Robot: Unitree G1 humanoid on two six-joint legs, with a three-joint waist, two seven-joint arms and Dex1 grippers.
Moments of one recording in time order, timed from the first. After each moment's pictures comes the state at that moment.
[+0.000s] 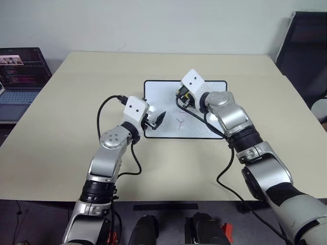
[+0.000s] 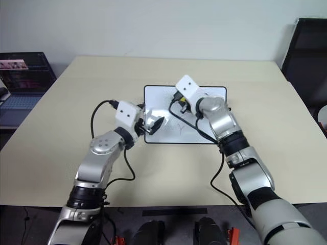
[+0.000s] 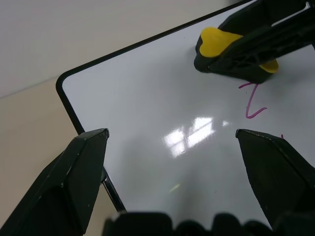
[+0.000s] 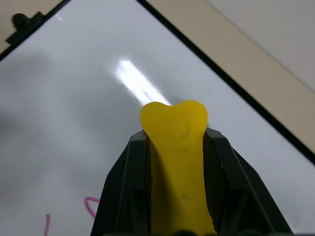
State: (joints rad) left arm -0.46 0.33 -0.04 -0.05 -0.07 0.35 -0.42; right arm -1.06 -0.20 0.26 0.54 -0.12 0.47 0.52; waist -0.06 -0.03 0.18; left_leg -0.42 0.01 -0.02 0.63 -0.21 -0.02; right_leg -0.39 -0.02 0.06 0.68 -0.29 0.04
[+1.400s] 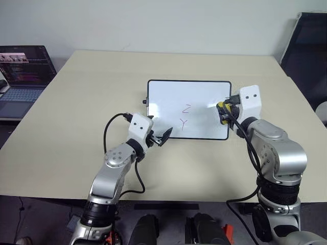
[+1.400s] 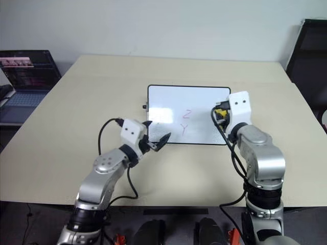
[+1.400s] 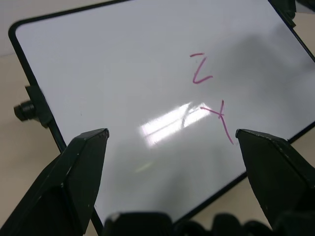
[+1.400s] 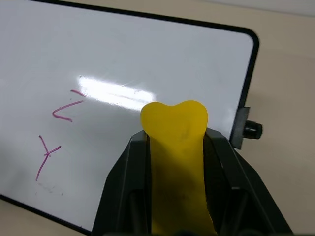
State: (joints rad) left arm -0.25 0.28 -0.08 -0.24 -0.12 0.41 -0.42; right arm -0.57 -0.21 -0.12 -0.50 0.05 1.21 0.24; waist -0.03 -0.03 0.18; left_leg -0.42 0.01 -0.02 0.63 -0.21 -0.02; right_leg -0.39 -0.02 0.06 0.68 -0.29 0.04
